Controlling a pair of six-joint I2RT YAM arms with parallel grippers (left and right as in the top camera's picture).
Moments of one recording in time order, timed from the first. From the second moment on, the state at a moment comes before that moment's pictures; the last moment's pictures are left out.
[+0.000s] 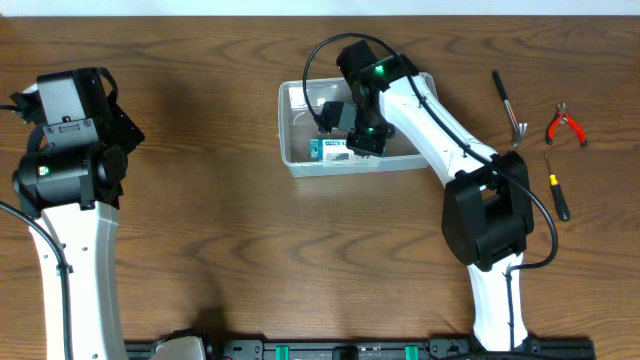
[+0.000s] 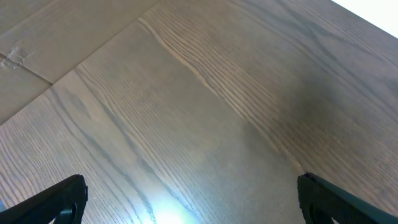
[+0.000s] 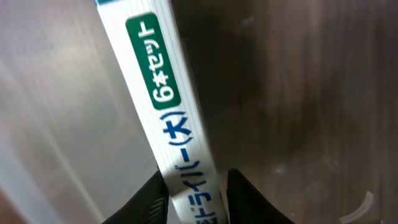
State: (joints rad) left arm 0.18 1.30 1.42 -1.04 -0.47 -0.43; right arm 0.48 2.23 1.93 -1.18 -0.06 -0.80
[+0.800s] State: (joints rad) left arm 0.18 1.30 1.42 -1.04 -0.47 -0.43; right arm 0.32 2.08 2.20 -1.33 0.27 -0.21
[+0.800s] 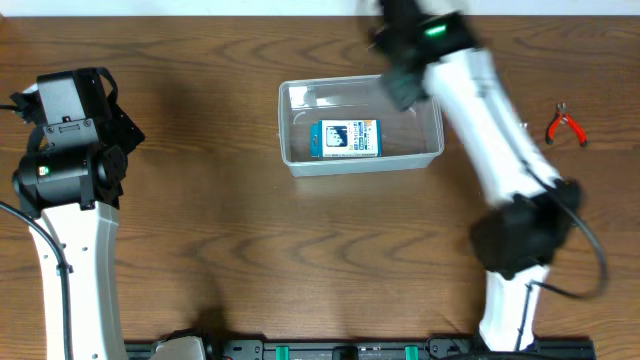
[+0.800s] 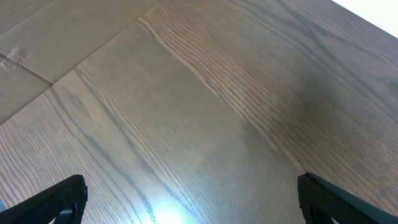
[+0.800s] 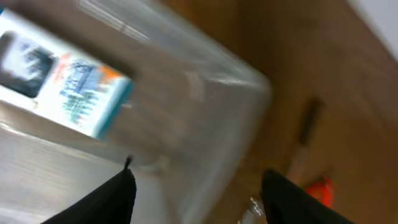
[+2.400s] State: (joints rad) left arm 0.18 1.30 1.42 -1.04 -0.47 -0.43; right arm -0.22 2.22 2.06 -1.31 0.10 -0.23
